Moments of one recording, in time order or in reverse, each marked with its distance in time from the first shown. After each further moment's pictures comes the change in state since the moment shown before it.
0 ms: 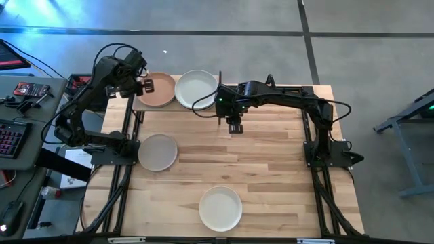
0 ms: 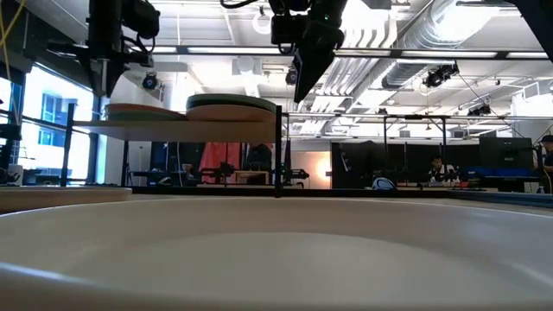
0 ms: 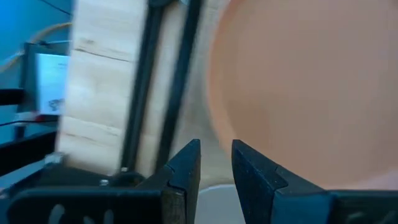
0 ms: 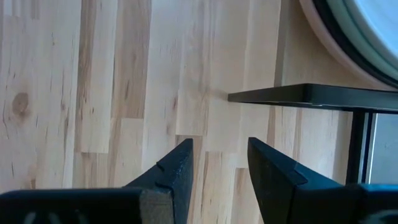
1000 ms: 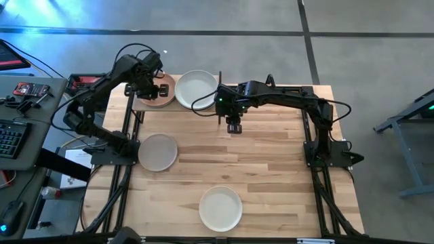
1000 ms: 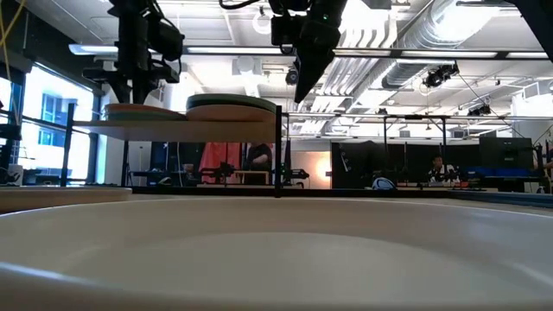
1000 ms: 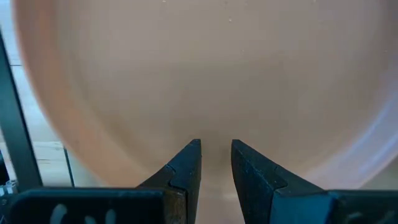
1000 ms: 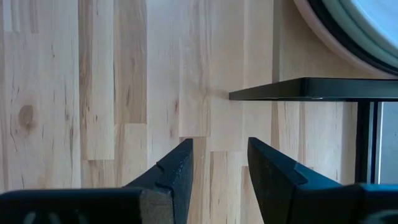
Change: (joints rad) left arm -0.084 0.174 0.000 0.100 0.165 0.130; right arm 0.000 0.000 0.000 0.001 0.000 0.071
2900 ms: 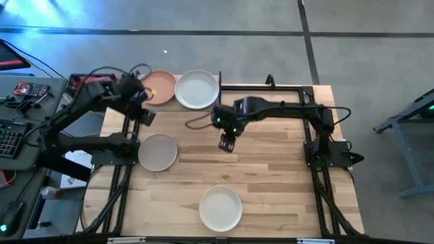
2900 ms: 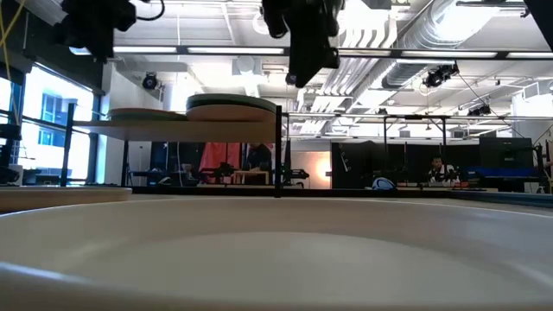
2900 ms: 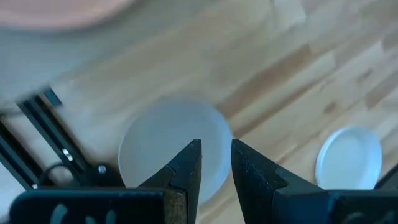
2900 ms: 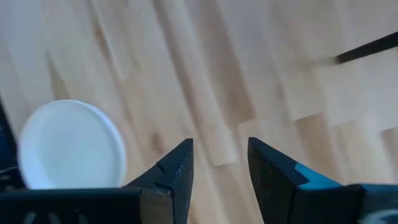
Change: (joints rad) left arm -0.347 -0.468 -0.102 -0.059 0.185 0.098; right arm 0.155 0.000 0.000 -0.015 -0.136 0.559
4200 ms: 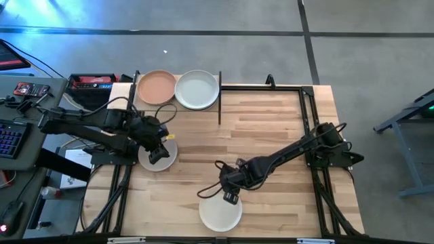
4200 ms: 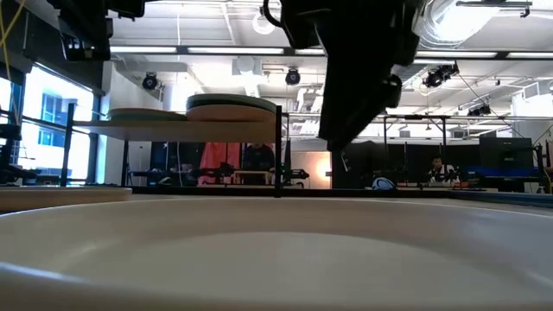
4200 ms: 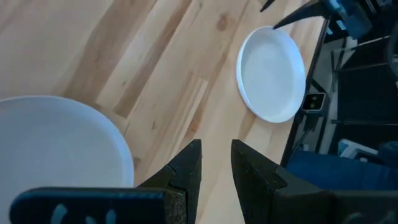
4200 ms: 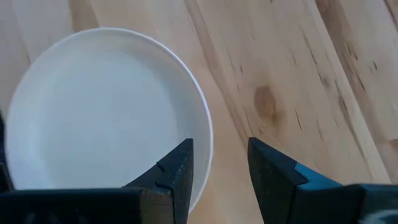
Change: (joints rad) left arm -0.687 -0.037 -0.306 0.521 0.048 -0.212; right arm 0.460 0.000 -0.466 0.536 0.232 0.455
